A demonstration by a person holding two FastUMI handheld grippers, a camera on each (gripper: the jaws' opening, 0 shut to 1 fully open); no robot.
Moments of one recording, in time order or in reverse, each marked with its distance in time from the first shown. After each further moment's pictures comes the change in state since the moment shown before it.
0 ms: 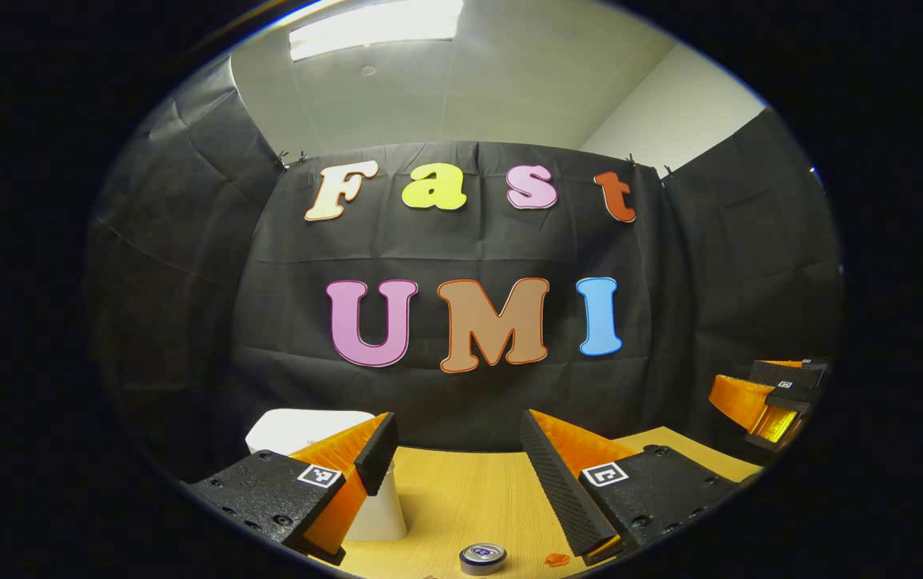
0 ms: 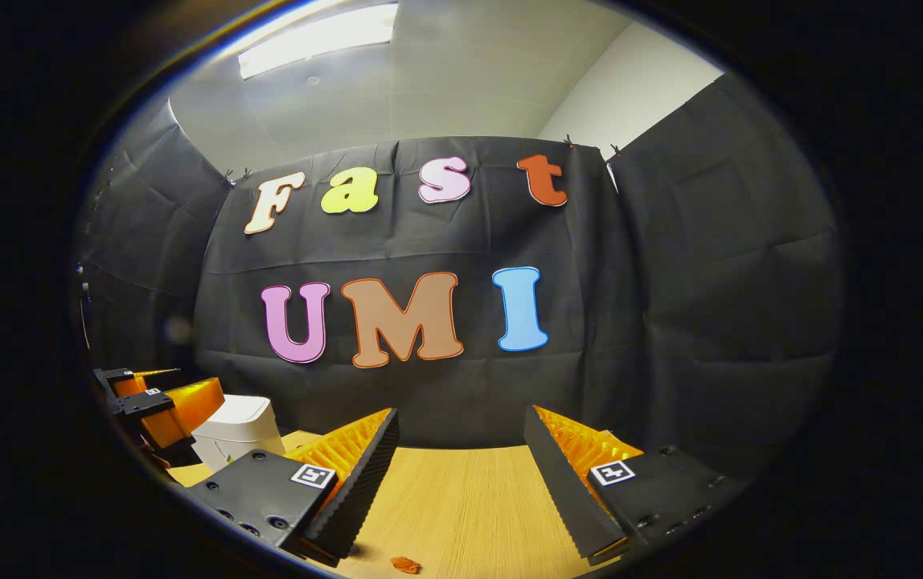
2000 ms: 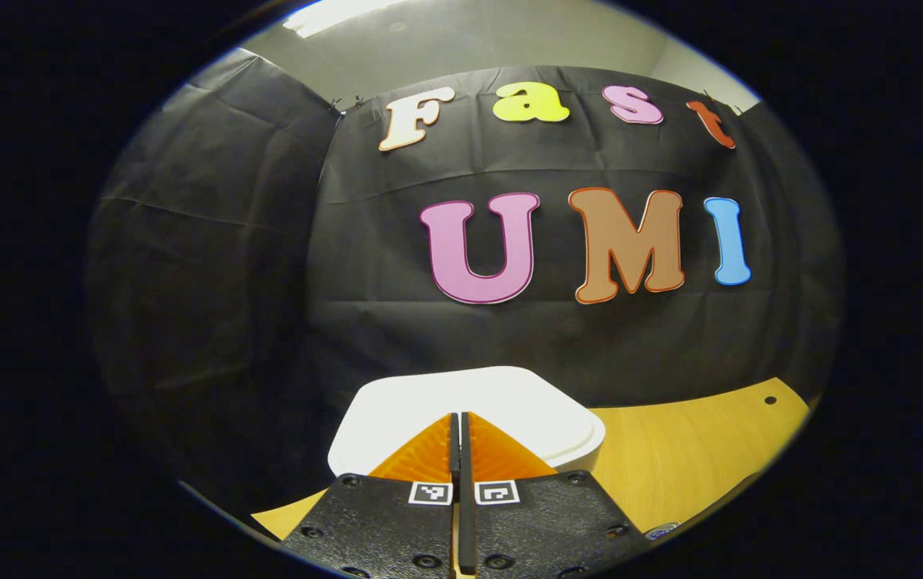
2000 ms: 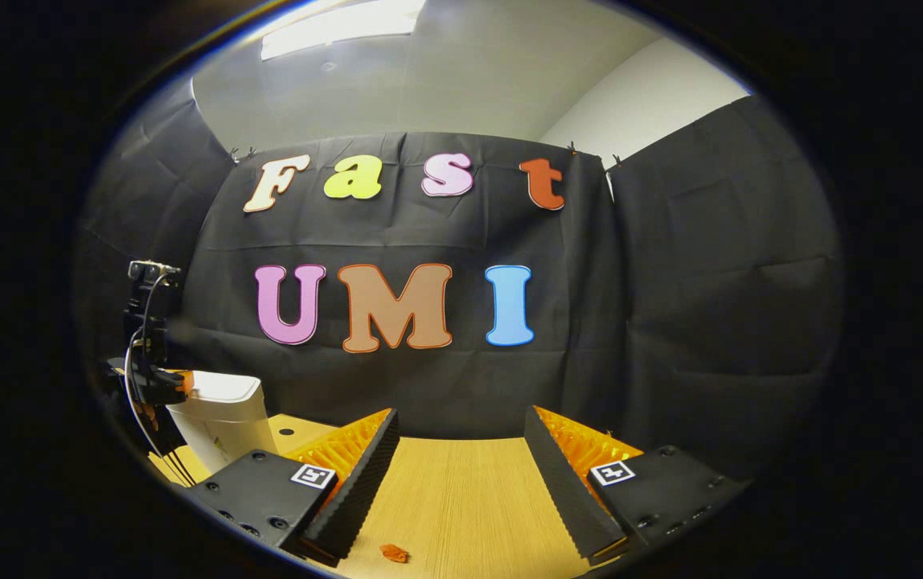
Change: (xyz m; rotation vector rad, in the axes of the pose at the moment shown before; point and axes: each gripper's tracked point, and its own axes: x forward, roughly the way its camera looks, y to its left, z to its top) left arm 0.086 0.200 -0.116 0.050 0.248 0.292; right arm -0.023 0.017 -0.017 -0.084 0.034 -0.064
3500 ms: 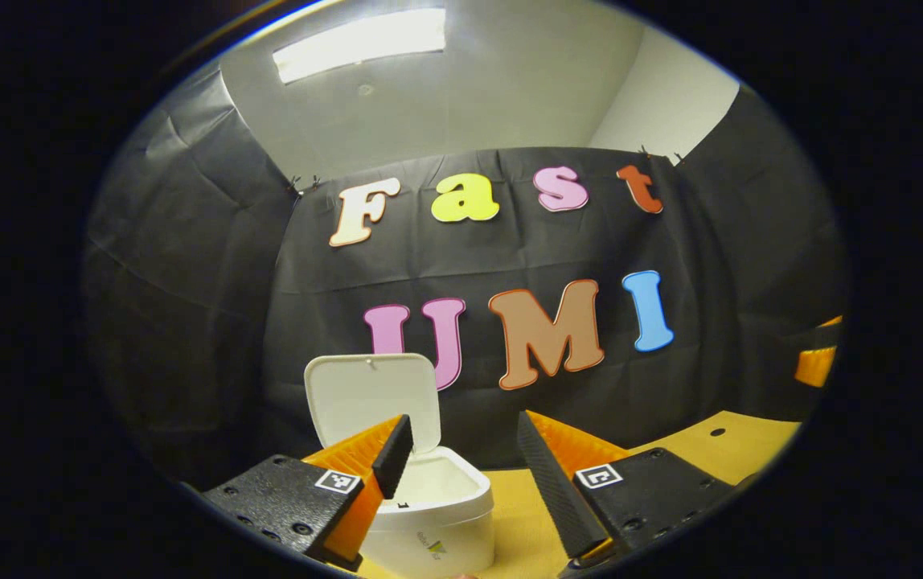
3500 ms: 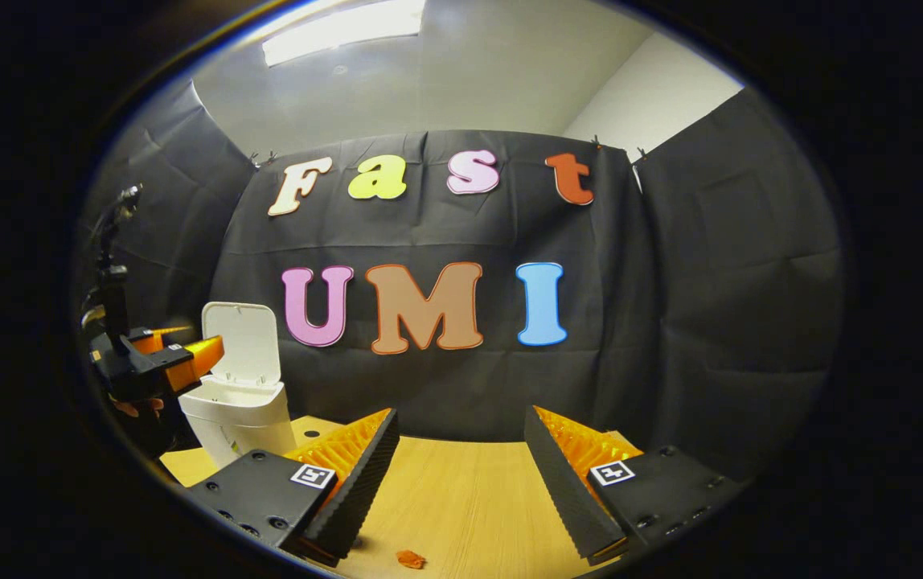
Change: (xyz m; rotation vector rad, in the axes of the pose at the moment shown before) left arm -0.110 -0.076 0.108 0.045 -0.358 -0.210; right arm 0.025 0.028 -0.008 0.012 0.017 0.137
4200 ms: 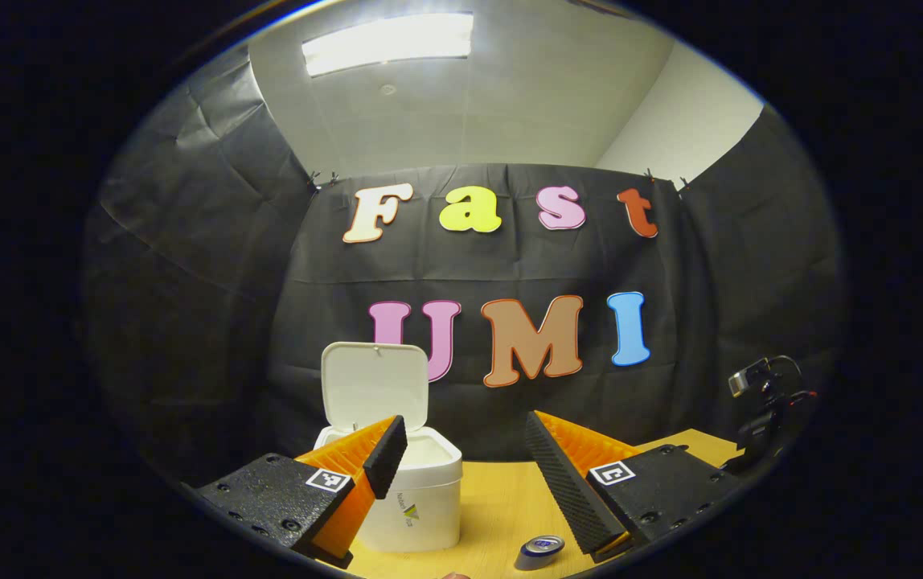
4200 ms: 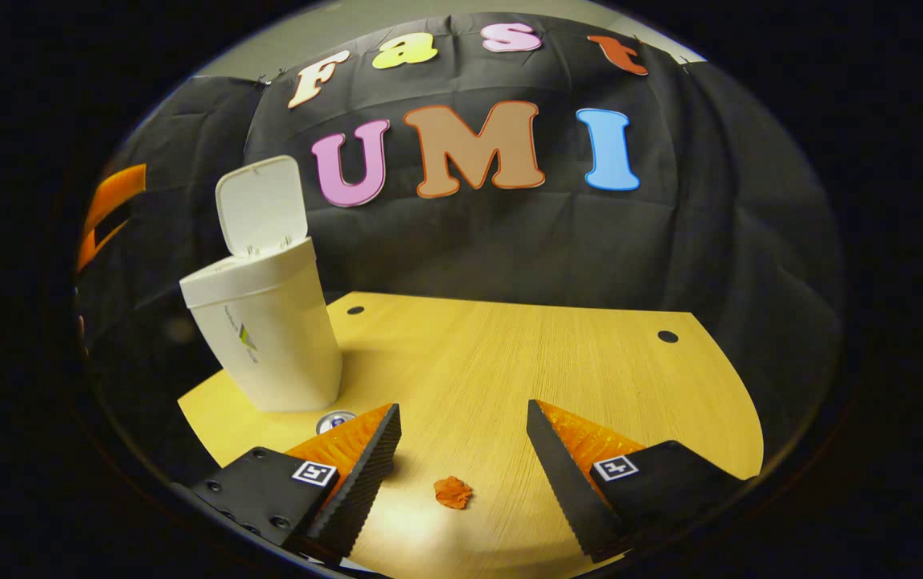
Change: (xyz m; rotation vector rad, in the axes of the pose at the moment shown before) left arm -0.078 -0.001 0.005 -0.086 0.043 0.043; right arm 0.046 0.052 -0.198 -0.036 0.528 0.186
